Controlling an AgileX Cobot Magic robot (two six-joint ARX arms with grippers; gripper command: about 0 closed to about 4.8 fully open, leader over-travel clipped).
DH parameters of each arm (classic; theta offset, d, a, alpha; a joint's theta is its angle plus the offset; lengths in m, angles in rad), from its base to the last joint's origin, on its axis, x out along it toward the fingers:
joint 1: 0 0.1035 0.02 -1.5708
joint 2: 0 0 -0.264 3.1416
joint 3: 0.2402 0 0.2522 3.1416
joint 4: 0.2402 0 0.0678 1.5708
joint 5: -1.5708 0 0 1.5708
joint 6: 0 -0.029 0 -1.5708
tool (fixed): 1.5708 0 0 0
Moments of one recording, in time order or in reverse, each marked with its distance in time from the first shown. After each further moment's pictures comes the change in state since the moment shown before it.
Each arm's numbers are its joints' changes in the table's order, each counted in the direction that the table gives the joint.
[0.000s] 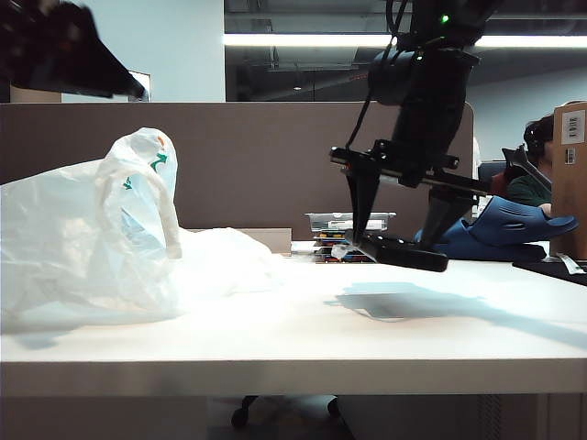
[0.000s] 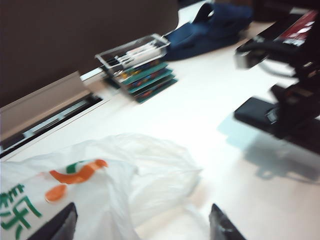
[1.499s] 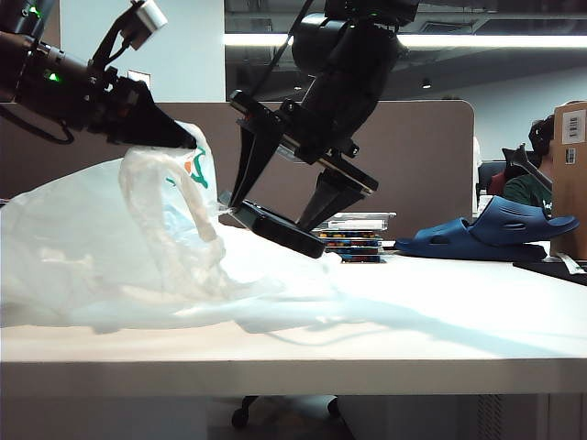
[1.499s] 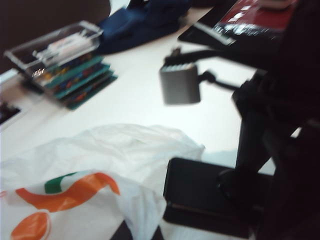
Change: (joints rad) left arm -0.034 0.371 0.171 -0.084 -0.237 -0.062; right arm 0.196 0.002 0.026 -0.130 0.250 0.070
